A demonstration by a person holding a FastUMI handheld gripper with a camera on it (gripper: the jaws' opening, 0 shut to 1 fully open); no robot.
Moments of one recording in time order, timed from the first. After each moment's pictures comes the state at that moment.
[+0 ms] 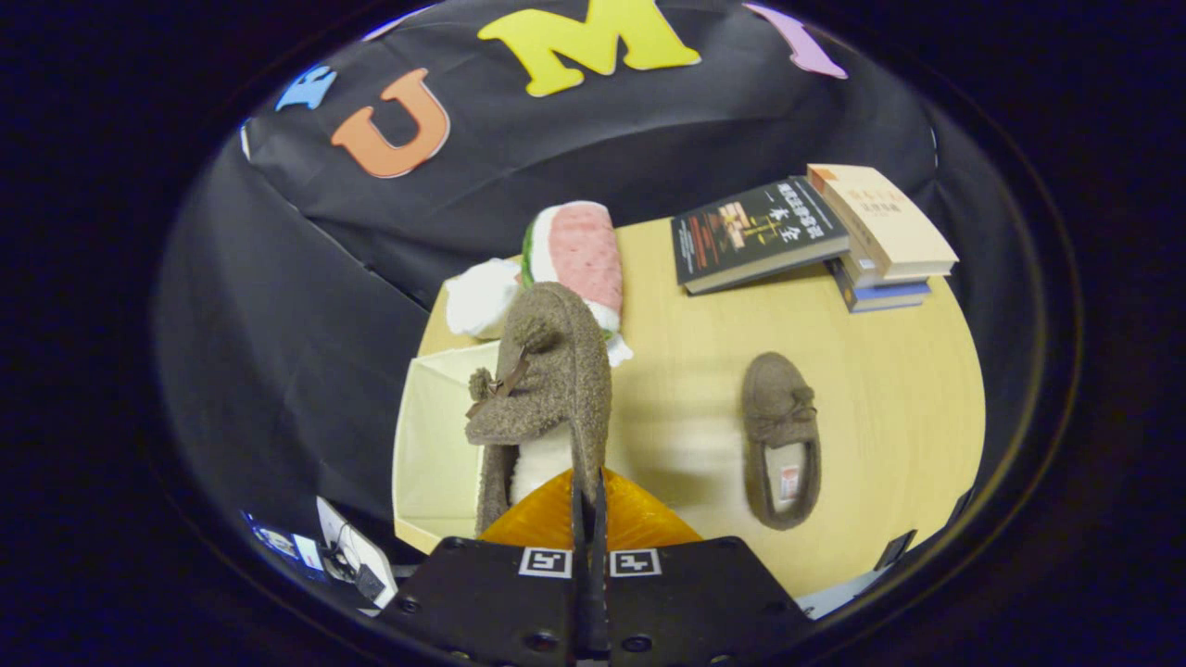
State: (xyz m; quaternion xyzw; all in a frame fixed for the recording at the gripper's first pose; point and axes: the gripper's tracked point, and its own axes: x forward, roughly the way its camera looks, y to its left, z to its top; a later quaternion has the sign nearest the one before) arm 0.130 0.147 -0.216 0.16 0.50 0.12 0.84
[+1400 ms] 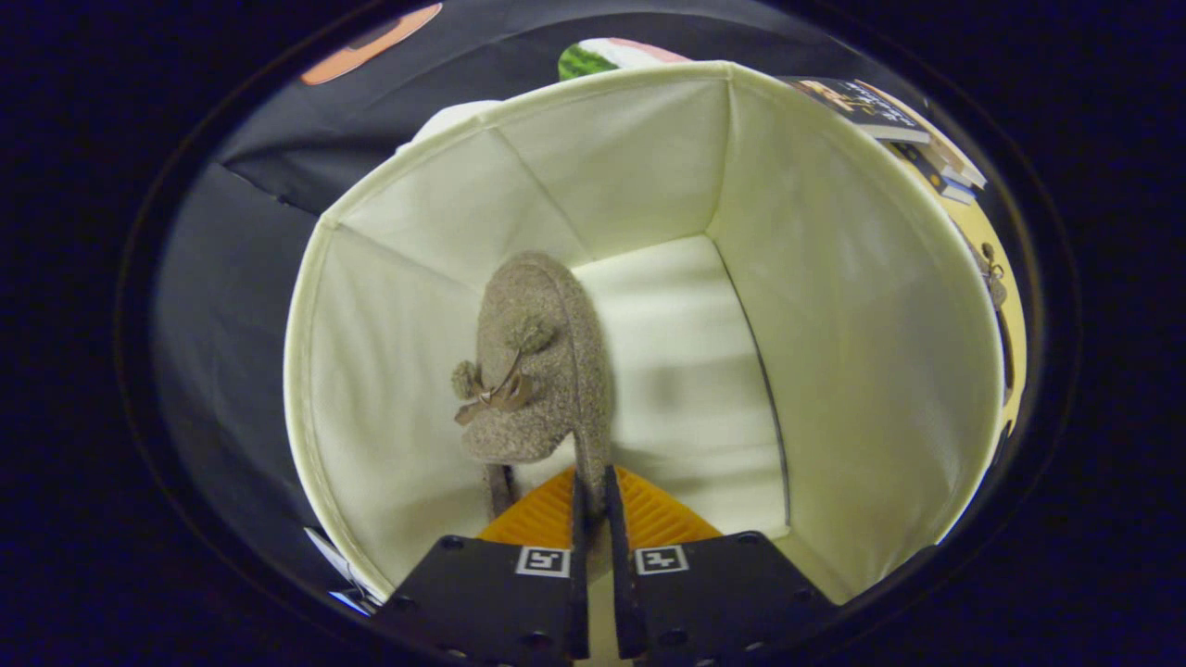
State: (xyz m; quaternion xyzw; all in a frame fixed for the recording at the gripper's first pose) arm 0.131 0.368 -0.394 0.17 0.62 0.03 0.76
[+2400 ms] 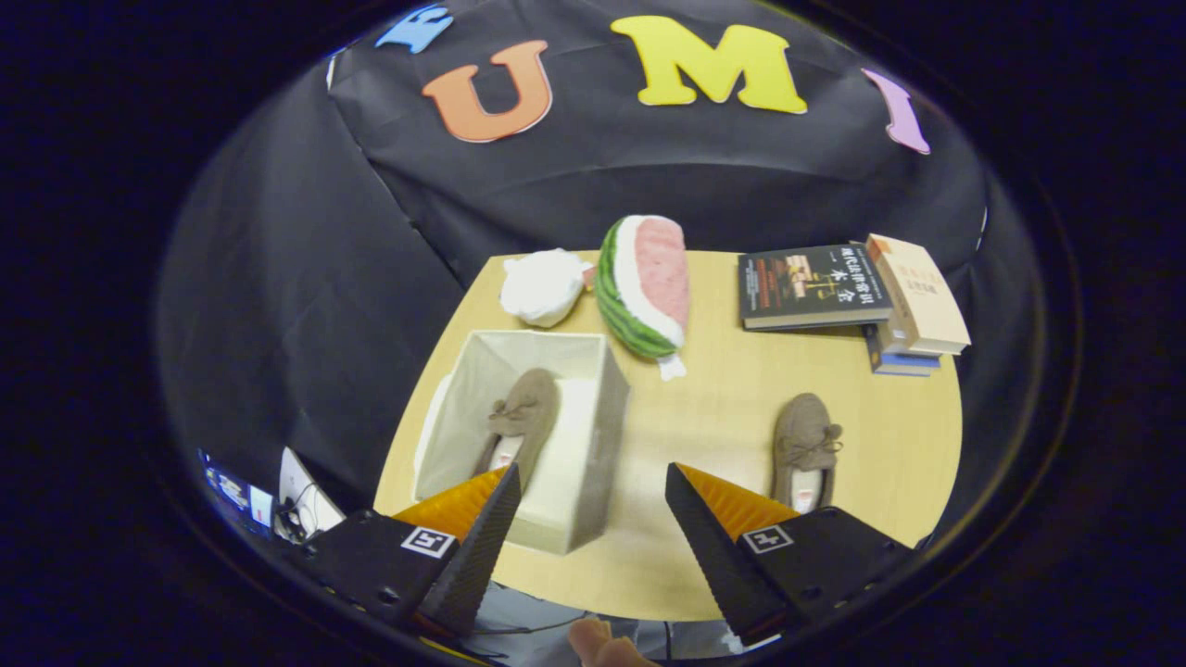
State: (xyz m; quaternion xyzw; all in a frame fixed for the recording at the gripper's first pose) arm 0.124 0.157 -0.213 0.06 0.48 0.15 0.86
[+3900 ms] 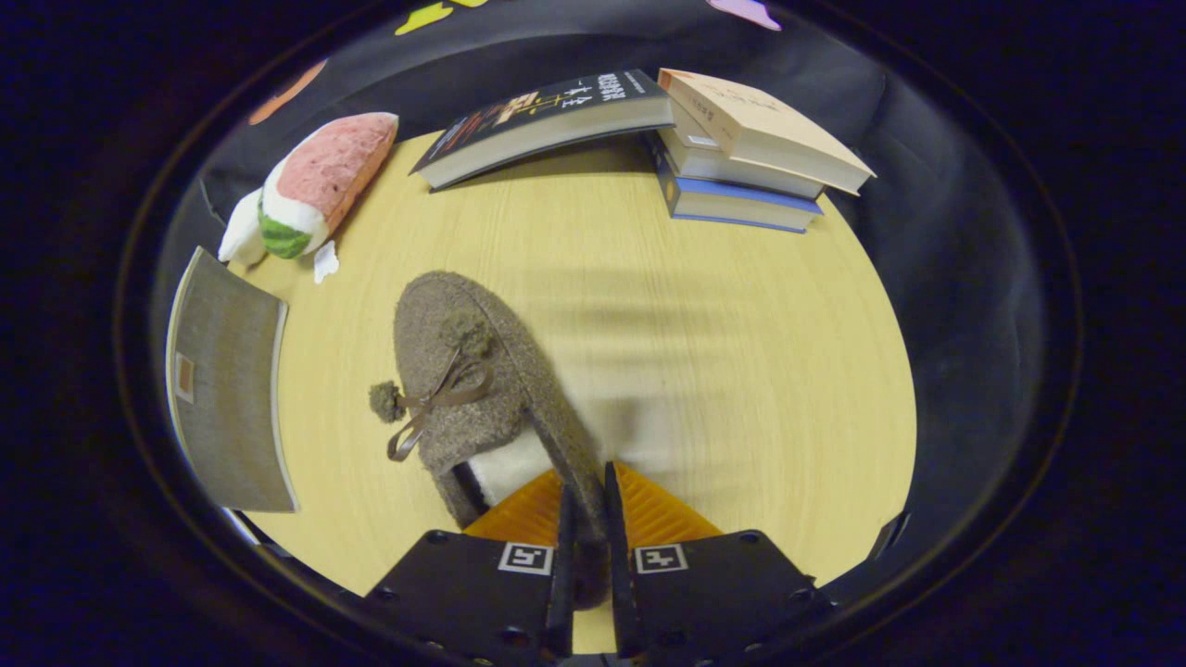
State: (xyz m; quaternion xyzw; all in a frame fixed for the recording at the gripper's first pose) arm 0.122 -0.073 -0.447 0.05 0.60 -0.06 0.80
